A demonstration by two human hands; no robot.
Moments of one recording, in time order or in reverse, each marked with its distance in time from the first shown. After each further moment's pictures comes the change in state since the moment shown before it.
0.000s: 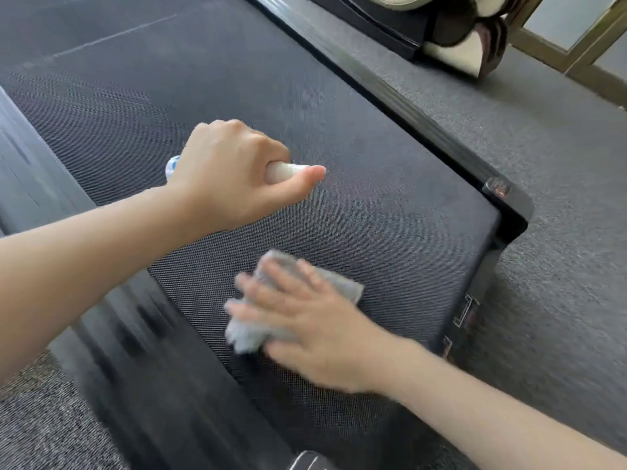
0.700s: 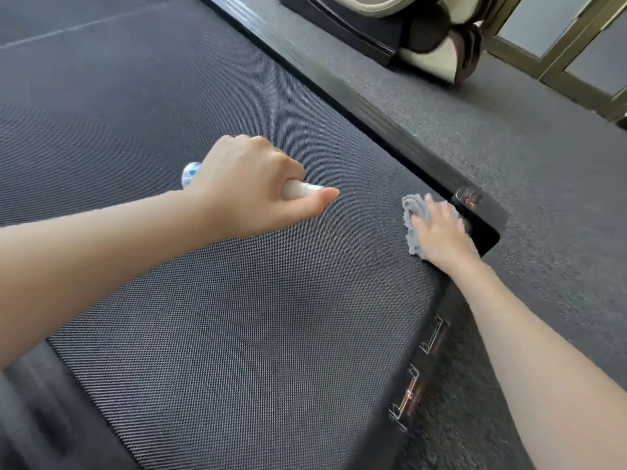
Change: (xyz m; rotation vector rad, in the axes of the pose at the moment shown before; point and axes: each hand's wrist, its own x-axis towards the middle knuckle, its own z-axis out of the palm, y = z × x) left_hand 0.058 0.034 0.062 -0.019 -0.114 0.139; right_hand -0.077 0.270 -0.051 0.001 0.252 1.168
